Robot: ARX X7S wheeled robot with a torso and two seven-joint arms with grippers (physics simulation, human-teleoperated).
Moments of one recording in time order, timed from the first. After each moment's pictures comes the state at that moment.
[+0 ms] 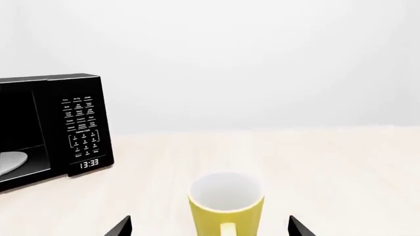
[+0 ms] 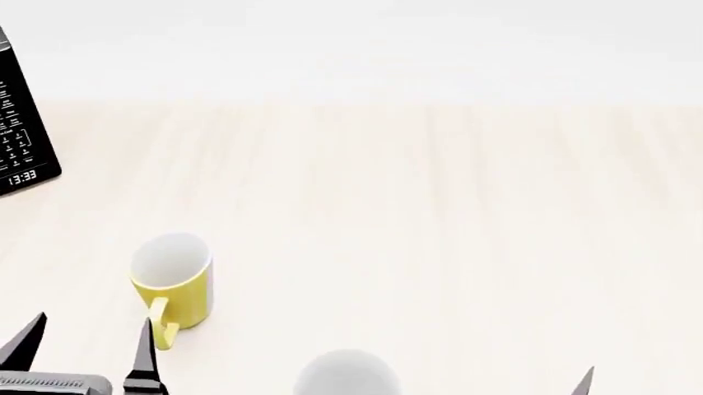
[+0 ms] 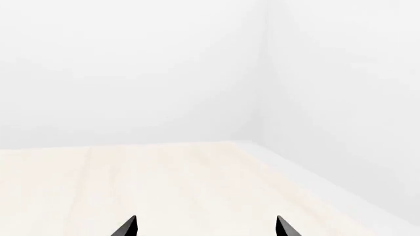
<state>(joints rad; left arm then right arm) -0.07 -0.16 0.11 0.21 -0.12 -0.17 -0.14 -0.15 0.16 0.11 -0.38 0.05 0.11 0.32</state>
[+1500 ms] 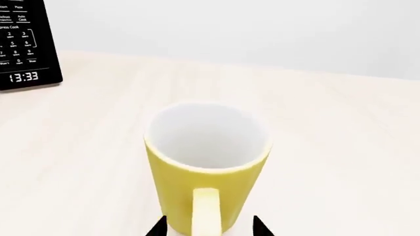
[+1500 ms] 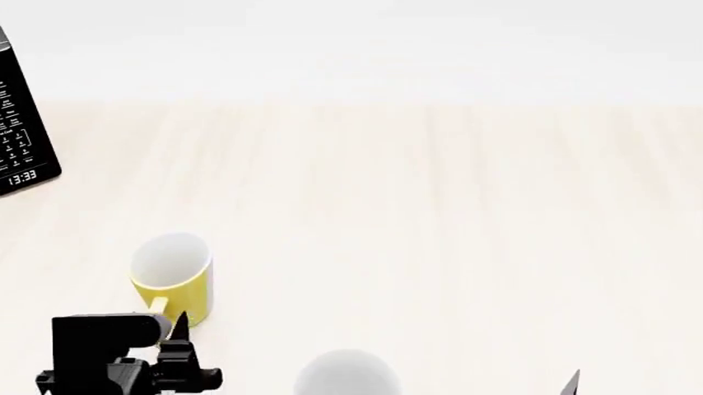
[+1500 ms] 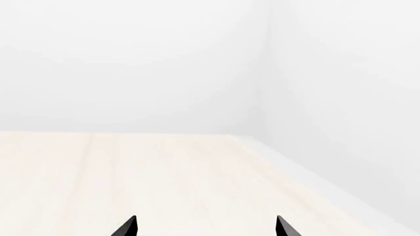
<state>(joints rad) -0.40 -0.10 0.16 -0.33 -0.27 -0.21 -0.10 -0.14 0.21 0.05 -0.35 0.04 0.14 0.37</state>
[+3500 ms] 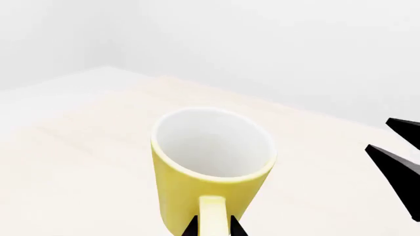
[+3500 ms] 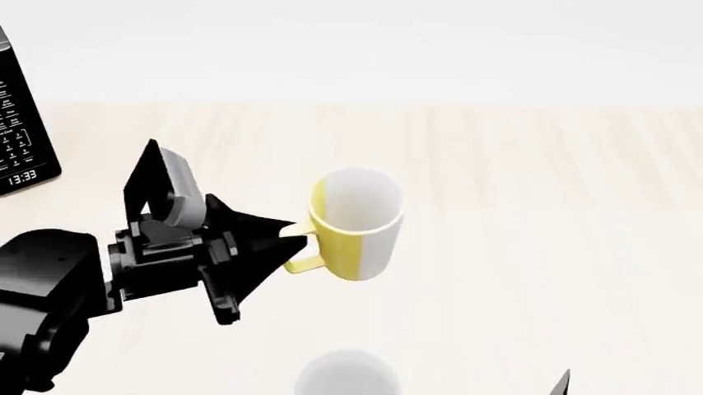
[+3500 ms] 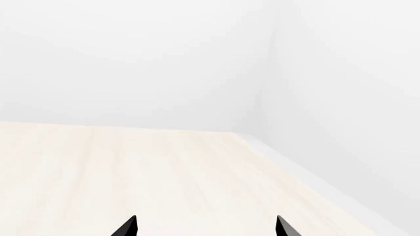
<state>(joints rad) -1.08 -0.16 0.45 -0.95 -0.38 -0.21 1.01 -0.12 0.25 -0.01 -0.33 0.05 0.15 0.42</state>
